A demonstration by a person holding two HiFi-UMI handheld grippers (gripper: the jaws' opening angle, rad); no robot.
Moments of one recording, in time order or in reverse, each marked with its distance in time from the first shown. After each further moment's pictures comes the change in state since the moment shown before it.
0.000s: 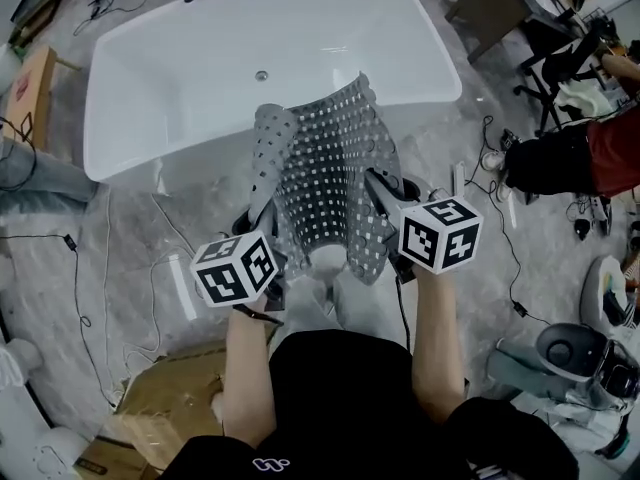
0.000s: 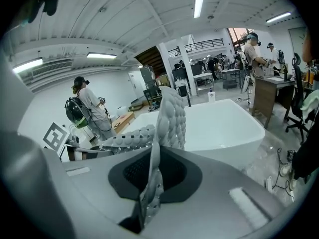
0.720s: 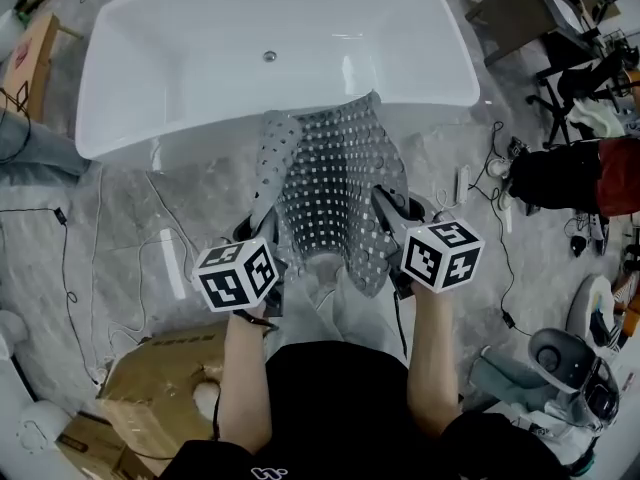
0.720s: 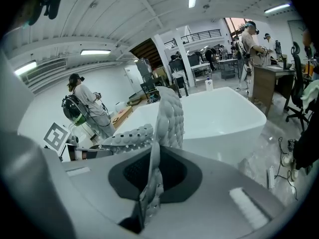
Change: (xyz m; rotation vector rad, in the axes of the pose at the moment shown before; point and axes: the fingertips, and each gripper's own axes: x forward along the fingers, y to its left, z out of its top) left arm 0.024 0.033 -0.041 -0.068 0.063 0.051; right arm 0.028 -0.018 -0.049 0.050 0.082 0.002
